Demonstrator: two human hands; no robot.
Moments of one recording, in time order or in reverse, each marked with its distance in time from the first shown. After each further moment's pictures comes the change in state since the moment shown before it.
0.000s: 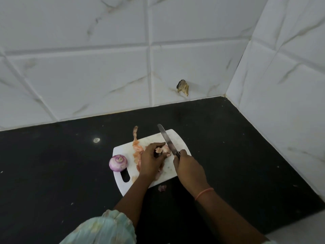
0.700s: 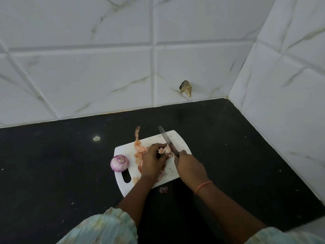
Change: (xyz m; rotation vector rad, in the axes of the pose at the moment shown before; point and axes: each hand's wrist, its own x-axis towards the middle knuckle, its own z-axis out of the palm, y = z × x) left_hand 0.000 -0.006 0.004 0.078 0.004 0.037; right_hand 0.016 -0.001 0.000 -0.103 -0.139 0.033
